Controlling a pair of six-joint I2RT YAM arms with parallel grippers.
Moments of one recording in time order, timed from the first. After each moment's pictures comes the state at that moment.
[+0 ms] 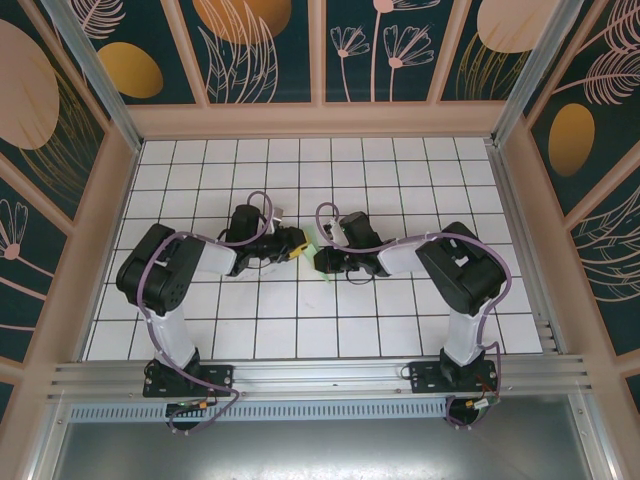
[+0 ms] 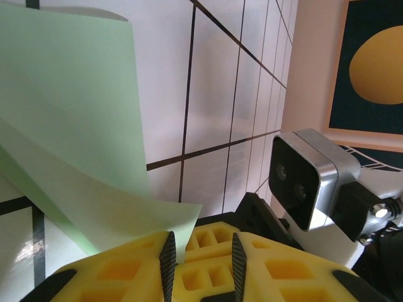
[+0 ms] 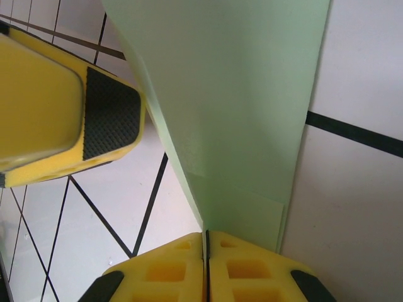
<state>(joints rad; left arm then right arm) -0.41 1.86 0.71 0.56 0.76 -1.10 0.67 1.86 0.83 0.22 -0.49 0.55</state>
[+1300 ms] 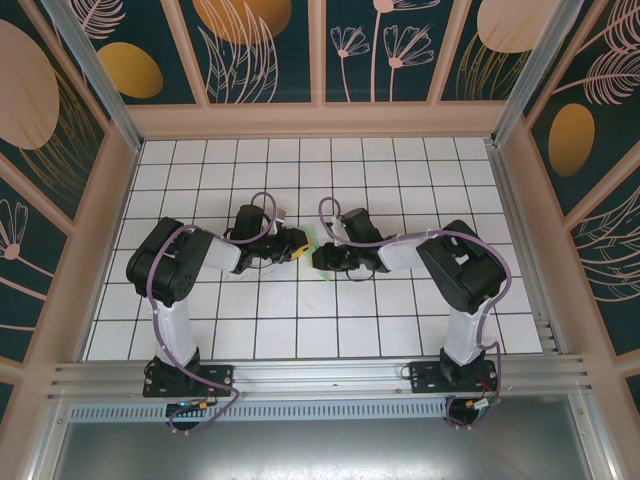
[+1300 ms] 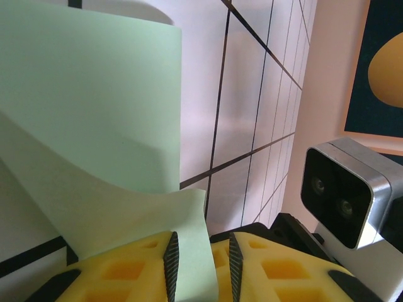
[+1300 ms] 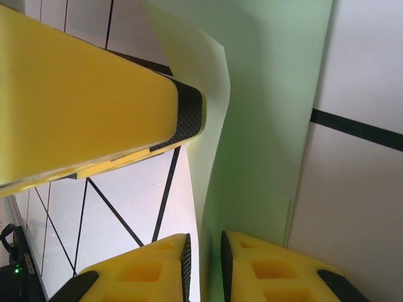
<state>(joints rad) -0.41 1.94 0.75 0.56 0.76 -1.09 0.65 1.87 0.86 0.17 -0.55 0.60</state>
